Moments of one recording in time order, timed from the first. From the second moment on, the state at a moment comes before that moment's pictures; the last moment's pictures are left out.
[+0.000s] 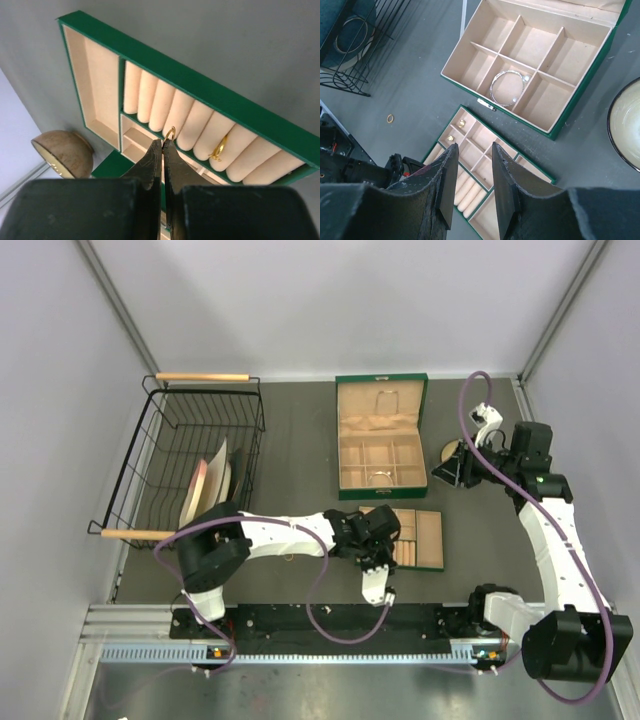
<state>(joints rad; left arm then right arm) -1.20 1.80 1.16 -0.34 0.20 1.77 -0.07 1.04 0.94 -0.55 -0.79 -0.03</state>
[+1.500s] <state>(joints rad) -1.17 1.80 1.08 -0.28 0.25 1.95 -0.07 1.06 0.94 -0.57 -0.80 -0.03</state>
